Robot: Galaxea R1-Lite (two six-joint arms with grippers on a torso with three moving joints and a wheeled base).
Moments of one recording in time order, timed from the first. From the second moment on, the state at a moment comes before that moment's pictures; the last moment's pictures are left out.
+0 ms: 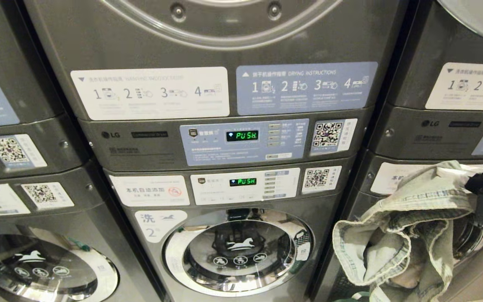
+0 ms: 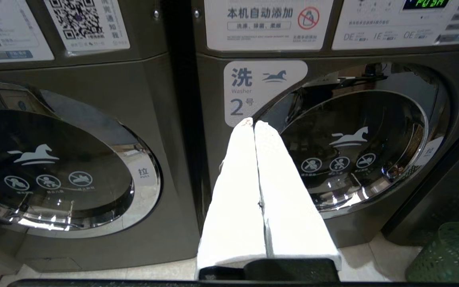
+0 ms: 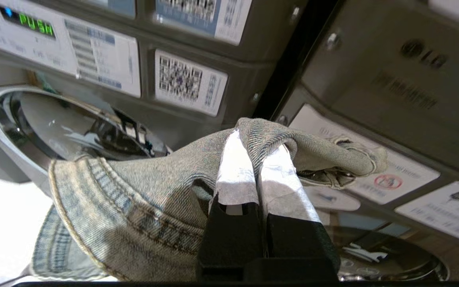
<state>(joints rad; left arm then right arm) 0.01 0.00 0.00 0.00 0.00 0.02 0.06 1.14 -0.66 -0.30 0.20 -0.30</state>
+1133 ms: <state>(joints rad) 0.01 0.00 0.00 0.00 0.00 0.02 0.06 1.12 -0.63 -0.31 0.21 -0.34</state>
